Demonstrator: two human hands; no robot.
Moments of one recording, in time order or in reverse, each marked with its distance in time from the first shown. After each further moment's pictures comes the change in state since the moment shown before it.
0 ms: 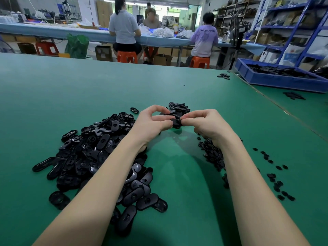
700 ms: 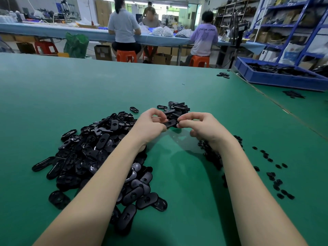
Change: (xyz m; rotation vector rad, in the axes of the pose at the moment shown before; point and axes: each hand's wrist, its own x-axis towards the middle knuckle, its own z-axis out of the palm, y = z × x) left_hand 0.009 -0.008 0.001 0.178 0.087 -0.091; right_hand 0.001 0.011 0.006 0.069 -0.098 0.006
